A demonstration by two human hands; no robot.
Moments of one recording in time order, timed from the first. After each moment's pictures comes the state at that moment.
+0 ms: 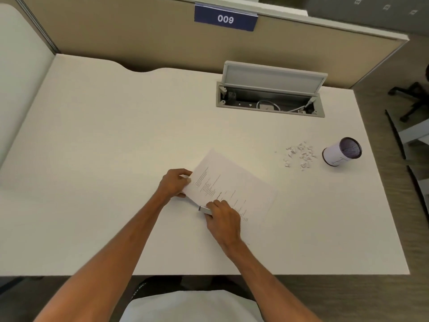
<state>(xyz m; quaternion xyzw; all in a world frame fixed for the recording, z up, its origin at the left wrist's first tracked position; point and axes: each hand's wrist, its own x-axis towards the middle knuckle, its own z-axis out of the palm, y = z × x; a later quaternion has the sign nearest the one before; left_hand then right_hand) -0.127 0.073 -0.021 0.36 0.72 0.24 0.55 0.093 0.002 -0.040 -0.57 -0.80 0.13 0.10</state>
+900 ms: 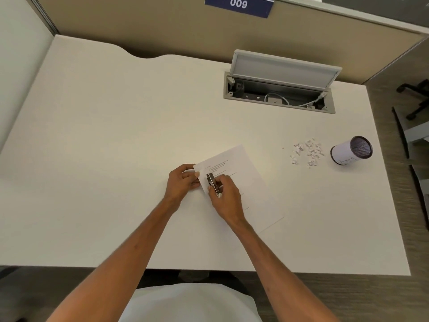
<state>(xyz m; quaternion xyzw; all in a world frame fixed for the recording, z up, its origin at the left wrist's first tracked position) -0.104 0.050 -0.038 0.21 0.63 0.46 0.59 0.076 0.048 -0.020 -0.61 -0.67 0.38 0.22</state>
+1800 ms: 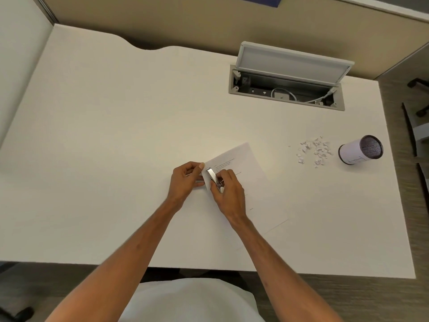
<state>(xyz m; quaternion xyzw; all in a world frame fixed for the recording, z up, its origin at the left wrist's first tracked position) -0.100 0.050 -0.032 0.23 0.62 0.47 0.59 0.069 0.058 -0.029 -0.60 -0.72 0.28 0.23</state>
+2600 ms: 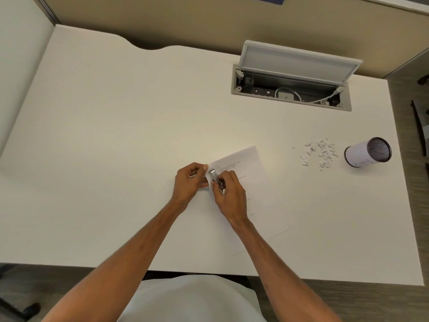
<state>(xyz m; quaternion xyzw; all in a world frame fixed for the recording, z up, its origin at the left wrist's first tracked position) -0.093 0.060 -0.035 0.24 0.62 0.47 0.58 0.070 0.065 -0.043 -0.58 -0.72 0.29 0.25</state>
